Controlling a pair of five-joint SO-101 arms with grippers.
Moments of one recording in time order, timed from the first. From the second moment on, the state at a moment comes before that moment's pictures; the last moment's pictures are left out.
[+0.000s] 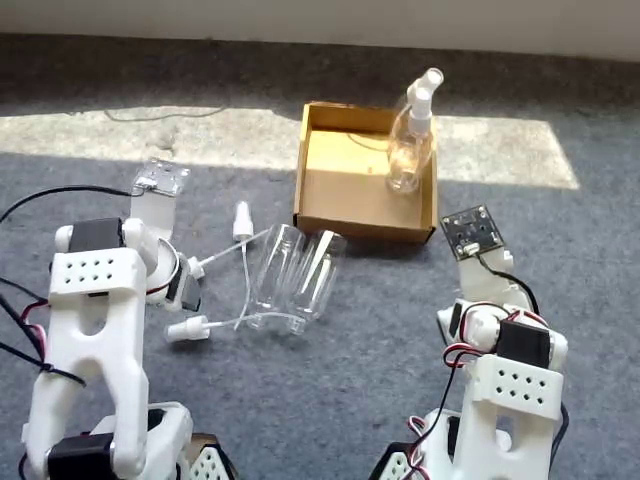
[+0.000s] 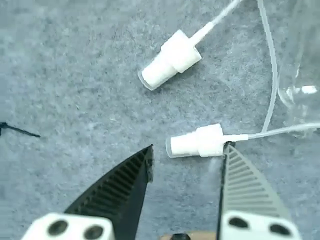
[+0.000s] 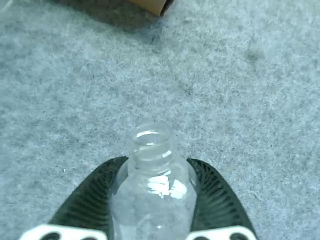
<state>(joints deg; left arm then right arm) -13.6 -27.1 38.5 79.7 -10.2 9.7 -59.8 60.4 67.7 34.4</state>
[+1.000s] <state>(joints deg) -8.0 -27.1 52.9 70.4 12.4 9.7 -59.8 60.4 67.7 34.4</state>
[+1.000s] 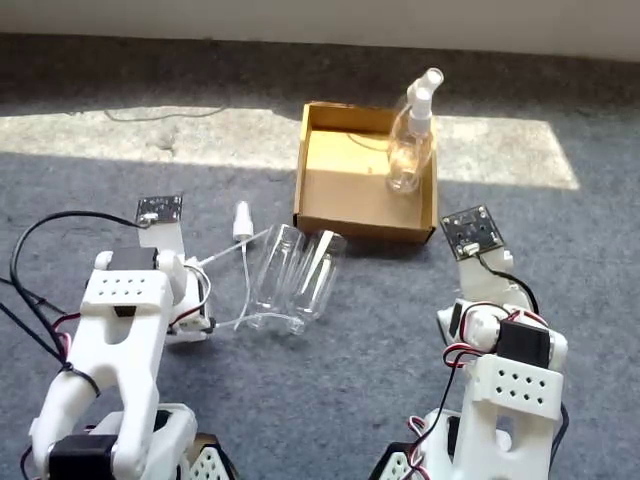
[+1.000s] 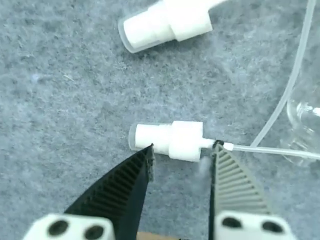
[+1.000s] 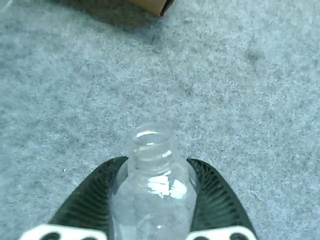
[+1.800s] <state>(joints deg) -6.3 -27.6 52.7 67.7 -42.0 9.7 -59.8 60.4 67.7 34.4</state>
